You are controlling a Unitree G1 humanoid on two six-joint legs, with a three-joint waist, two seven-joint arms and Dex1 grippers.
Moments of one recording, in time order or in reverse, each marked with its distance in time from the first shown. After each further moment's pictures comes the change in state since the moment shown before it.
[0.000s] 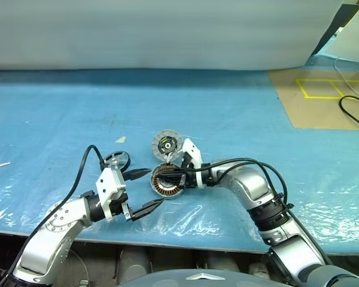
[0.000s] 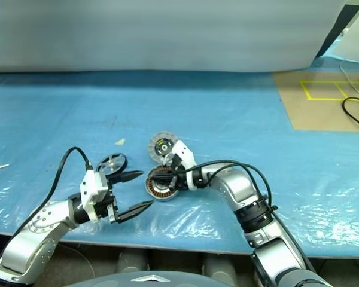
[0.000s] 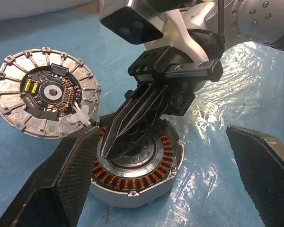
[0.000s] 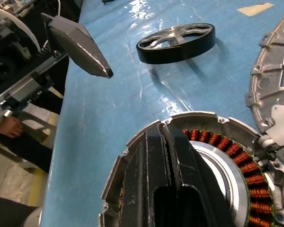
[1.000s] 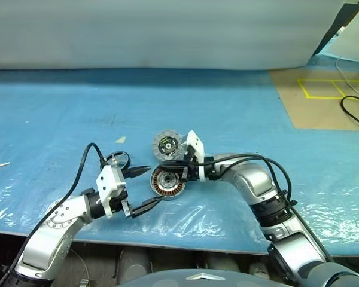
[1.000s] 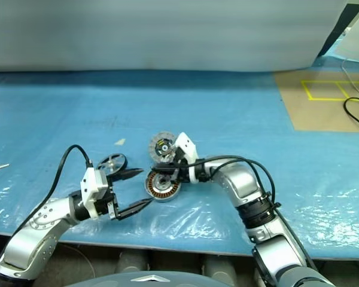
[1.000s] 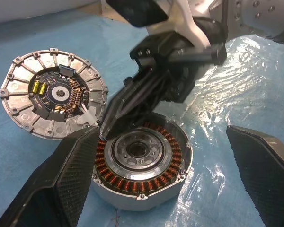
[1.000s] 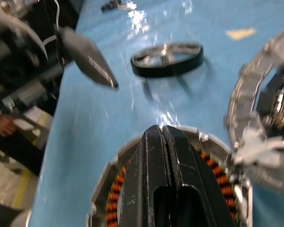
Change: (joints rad) left arm -0.025 -0.002 0.000 0.027 0.002 -0.009 -0.009; right arm 0.002 -0.041 0.002 -0.017 -0.006 -0.046 0.021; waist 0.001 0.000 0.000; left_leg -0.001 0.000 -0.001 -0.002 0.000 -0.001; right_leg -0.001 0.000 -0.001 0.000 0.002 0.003
